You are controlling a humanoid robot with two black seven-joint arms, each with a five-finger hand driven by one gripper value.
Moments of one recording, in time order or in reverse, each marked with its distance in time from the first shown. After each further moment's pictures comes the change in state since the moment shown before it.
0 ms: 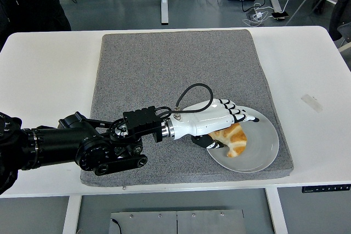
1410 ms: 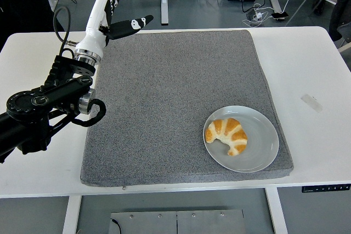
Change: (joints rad) left arm 0.165 0.275 -0.615 -0.017 -1.036 -0.016 -0.218; right arm 0.000 0.000 0.000 0.000 0.000 0.000 0.000
